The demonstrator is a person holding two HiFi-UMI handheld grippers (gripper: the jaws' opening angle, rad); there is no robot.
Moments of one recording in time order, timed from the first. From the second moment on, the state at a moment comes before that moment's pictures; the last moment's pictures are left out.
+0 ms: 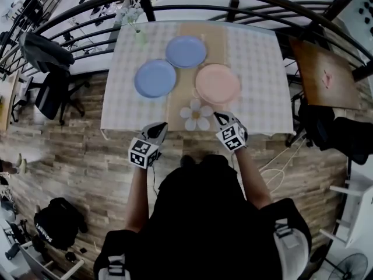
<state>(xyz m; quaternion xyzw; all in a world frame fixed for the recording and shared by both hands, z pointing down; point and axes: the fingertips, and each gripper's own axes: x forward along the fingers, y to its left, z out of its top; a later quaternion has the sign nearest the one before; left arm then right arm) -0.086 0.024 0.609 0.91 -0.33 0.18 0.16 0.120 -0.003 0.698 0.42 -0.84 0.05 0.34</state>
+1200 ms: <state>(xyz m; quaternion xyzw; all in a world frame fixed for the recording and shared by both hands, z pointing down) -0.034 0.000 0.606 0.86 -0.45 0.15 0.20 0.168 -0.066 0.759 0.23 -0.85 -0.03 0.46</state>
